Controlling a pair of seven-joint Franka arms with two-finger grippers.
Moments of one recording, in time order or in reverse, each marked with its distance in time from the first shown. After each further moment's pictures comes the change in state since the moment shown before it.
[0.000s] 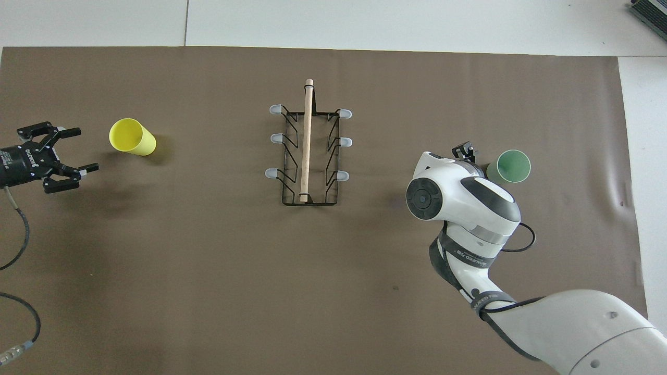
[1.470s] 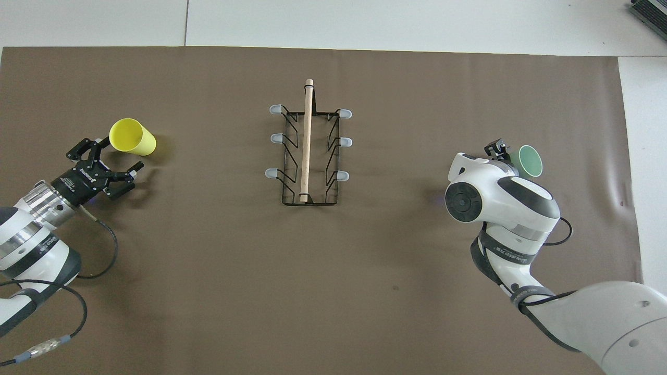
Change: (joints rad) left arm 0.090 0.074 -0.201 -0.118 -0.426 0.084 0.304; right arm -0.111 0.000 -0.001 -0.040 -0.146 0.086 0.018
